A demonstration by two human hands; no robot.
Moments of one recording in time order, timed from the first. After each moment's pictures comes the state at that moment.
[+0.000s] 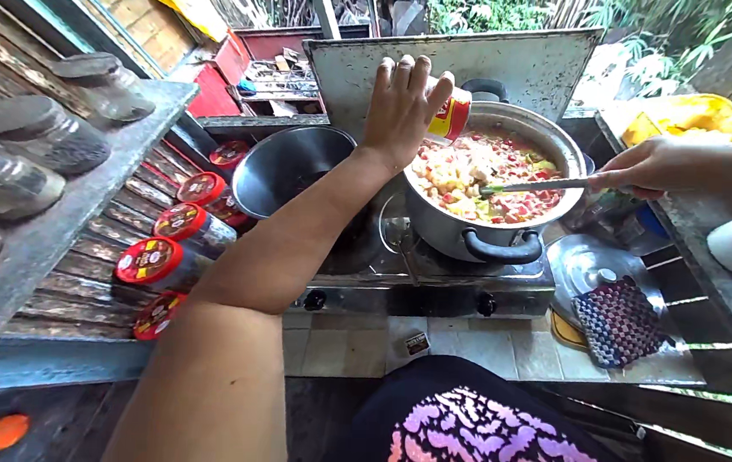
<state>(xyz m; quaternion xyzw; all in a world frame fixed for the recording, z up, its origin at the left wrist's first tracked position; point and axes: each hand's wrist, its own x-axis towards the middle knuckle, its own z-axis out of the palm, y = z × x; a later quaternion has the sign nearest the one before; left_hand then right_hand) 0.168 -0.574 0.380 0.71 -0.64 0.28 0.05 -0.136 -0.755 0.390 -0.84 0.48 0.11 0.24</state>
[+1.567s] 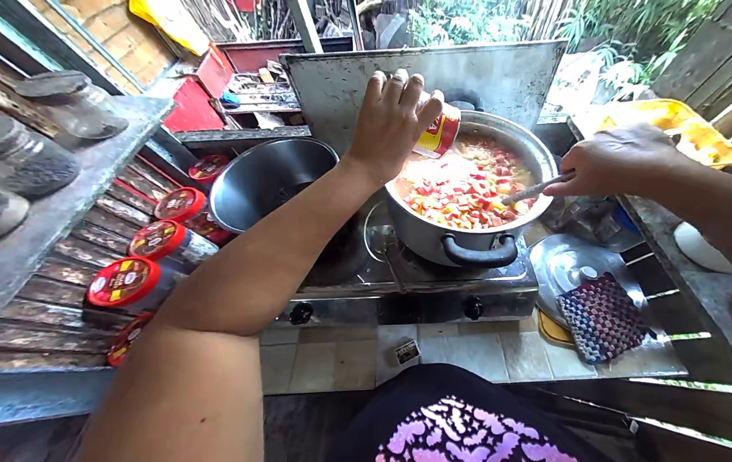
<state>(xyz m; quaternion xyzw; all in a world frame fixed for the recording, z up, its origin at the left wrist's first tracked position) 0.153 -0.579 0.383 0.68 -0.67 0.30 0.03 -0.091 -0.689 0.443 -0.87 0.41 0.24 -0.08</state>
